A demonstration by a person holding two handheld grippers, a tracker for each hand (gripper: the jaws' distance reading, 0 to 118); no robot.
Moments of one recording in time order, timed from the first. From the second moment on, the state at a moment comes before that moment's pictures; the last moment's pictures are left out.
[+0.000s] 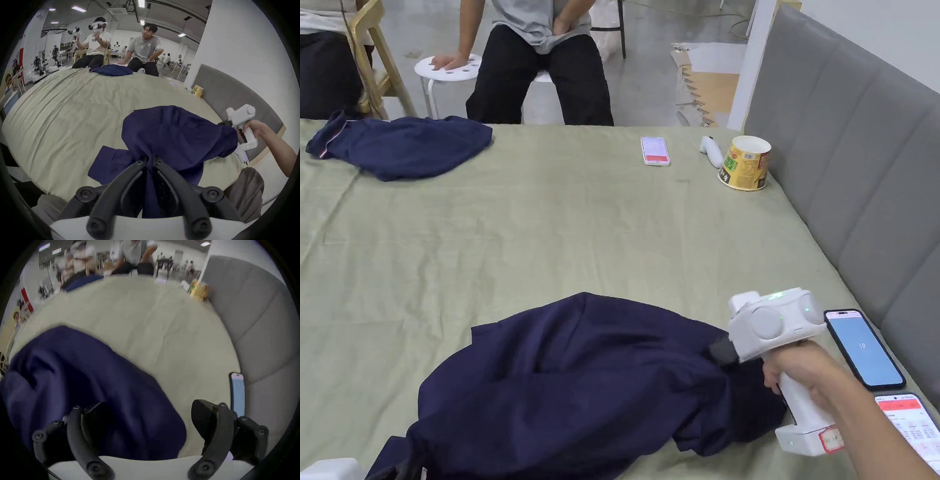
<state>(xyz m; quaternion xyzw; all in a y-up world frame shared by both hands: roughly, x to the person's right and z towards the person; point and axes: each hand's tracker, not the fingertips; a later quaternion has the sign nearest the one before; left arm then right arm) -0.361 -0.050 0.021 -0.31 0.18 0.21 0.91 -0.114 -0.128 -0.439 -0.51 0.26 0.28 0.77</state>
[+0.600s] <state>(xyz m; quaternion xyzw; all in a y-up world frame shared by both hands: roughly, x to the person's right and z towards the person) -0.425 0.047 -0.010 -0.19 0.20 0.15 0.95 -0.077 0.022 -0.406 -0.35 0.30 0.15 0.88</state>
